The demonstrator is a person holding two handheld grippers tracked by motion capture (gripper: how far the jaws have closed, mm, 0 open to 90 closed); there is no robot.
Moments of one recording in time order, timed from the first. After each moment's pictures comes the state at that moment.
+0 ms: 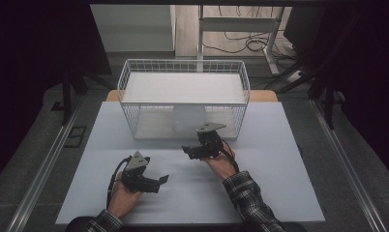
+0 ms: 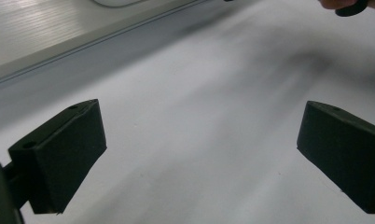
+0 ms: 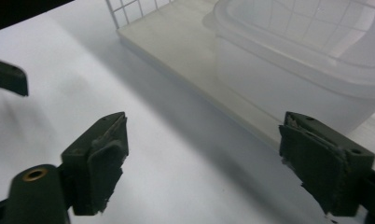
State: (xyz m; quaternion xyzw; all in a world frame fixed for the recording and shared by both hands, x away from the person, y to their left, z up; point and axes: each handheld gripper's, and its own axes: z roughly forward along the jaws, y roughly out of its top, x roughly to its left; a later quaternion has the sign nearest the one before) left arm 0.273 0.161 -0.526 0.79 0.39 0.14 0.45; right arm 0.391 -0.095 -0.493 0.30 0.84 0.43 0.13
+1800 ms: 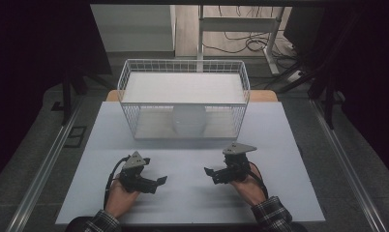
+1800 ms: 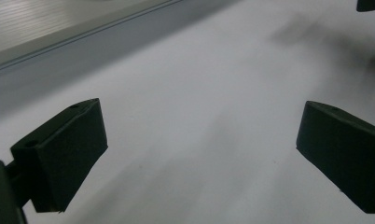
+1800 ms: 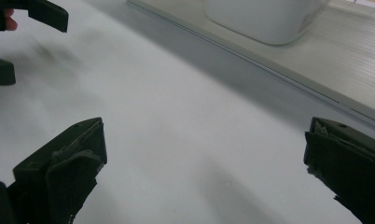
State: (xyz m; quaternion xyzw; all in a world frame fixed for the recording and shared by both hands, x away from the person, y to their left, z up) left arm 0.274 0.173 -0.528 0.79 0.39 0.12 0.46; right arm 0.323 -0.172 -0.490 0.32 0.84 0.42 0.13
